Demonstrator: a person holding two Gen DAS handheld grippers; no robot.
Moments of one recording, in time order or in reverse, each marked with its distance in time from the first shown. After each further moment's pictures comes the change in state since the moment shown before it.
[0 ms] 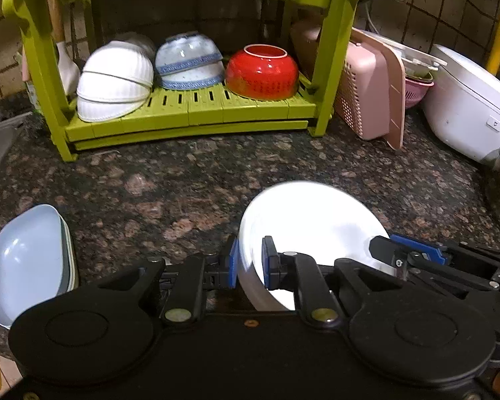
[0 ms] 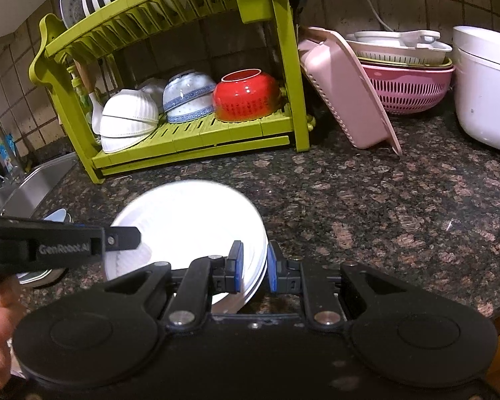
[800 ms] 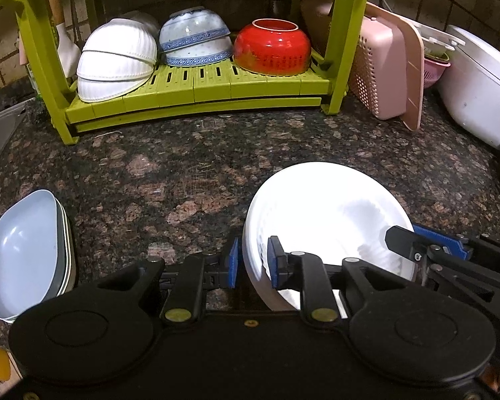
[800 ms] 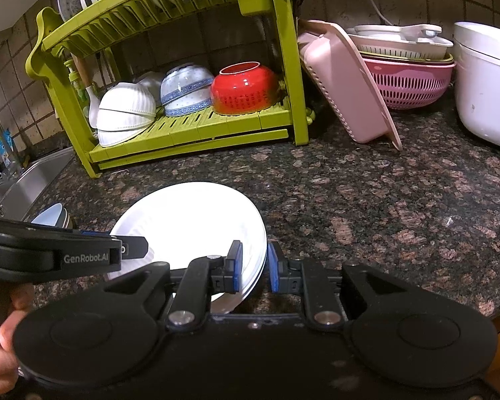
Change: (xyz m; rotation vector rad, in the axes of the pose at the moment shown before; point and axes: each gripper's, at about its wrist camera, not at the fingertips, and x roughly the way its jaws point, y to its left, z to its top) left arm 0.021 -0.002 -0.003 -0.006 0.078 0.044; right arm 0.006 -0.001 0.001 -0.002 0.024 0.000
